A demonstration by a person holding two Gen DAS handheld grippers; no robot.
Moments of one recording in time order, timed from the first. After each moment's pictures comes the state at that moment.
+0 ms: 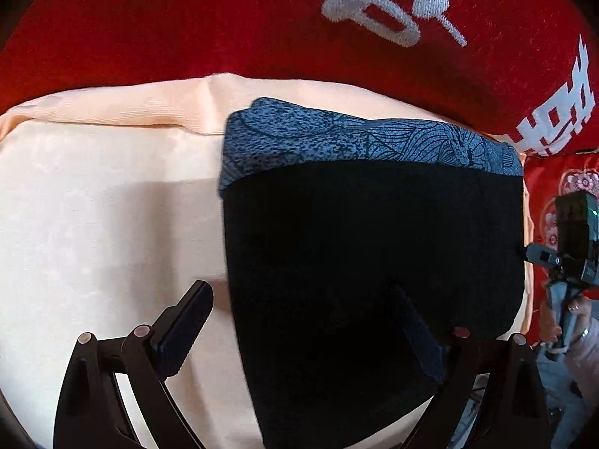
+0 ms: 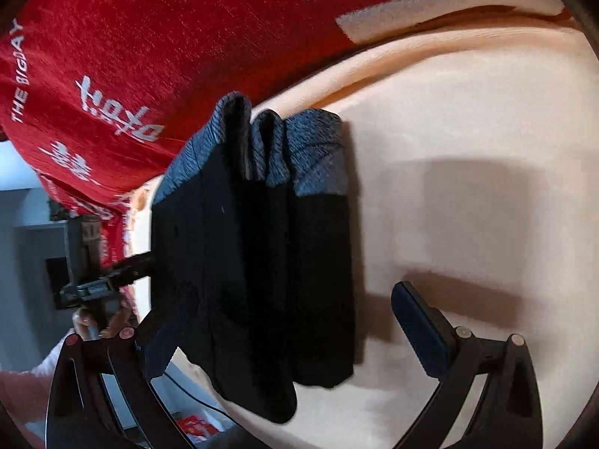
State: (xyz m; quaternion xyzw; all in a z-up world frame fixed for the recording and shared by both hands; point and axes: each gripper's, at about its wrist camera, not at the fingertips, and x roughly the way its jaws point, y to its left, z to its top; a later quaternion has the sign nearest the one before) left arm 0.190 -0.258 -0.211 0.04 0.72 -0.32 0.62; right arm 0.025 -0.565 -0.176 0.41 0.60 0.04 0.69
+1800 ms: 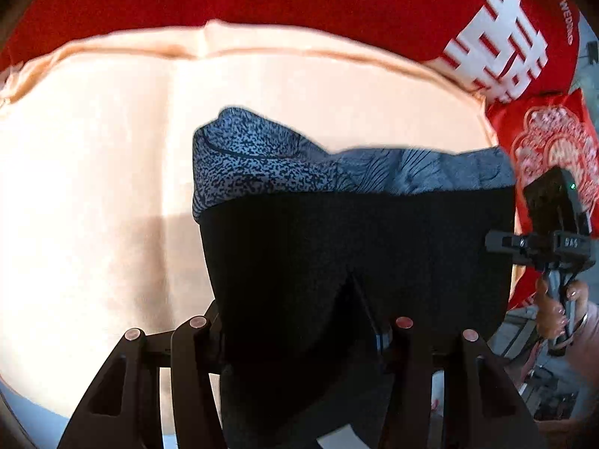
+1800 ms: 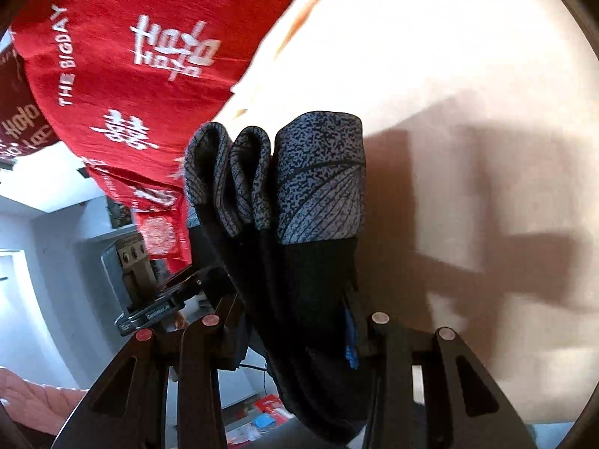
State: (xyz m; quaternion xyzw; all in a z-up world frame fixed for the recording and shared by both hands) left arm 0.050 -0.185 -0.146 0.05 0.70 -0.33 0.63; right arm -0.091 -0.478 -0.171 0.52 0.58 0.09 0.62
